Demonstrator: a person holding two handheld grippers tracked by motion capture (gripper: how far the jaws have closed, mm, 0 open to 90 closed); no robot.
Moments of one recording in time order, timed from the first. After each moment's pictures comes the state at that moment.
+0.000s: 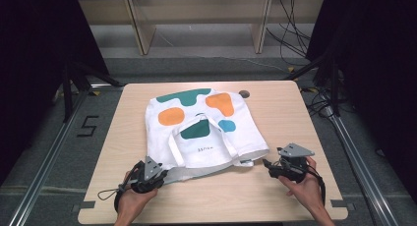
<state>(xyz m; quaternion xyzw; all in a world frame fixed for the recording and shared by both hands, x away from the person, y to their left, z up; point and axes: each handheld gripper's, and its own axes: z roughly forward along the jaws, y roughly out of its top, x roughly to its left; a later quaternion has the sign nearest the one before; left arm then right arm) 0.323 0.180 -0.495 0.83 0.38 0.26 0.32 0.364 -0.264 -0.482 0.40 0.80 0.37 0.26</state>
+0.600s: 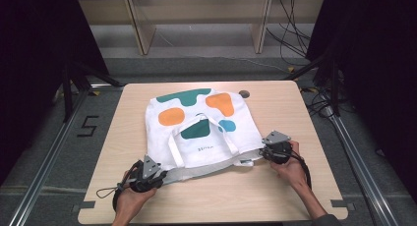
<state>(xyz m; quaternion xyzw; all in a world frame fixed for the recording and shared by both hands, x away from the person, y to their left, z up) 0.325 0.183 -0.495 0.83 0.39 0.24 0.32 0.414 -0.243 -0.492 0.32 0.85 0.30 0.29</state>
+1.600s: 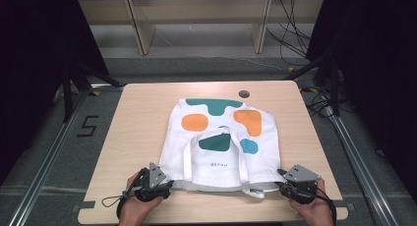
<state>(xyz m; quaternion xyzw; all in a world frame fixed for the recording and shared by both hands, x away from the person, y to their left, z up) 0.307 0.172 -0.504 0.84 0.36 0.27 0.30 0.301 -0.275 -0.487 0.36 0.83 0.33 0.26</state>
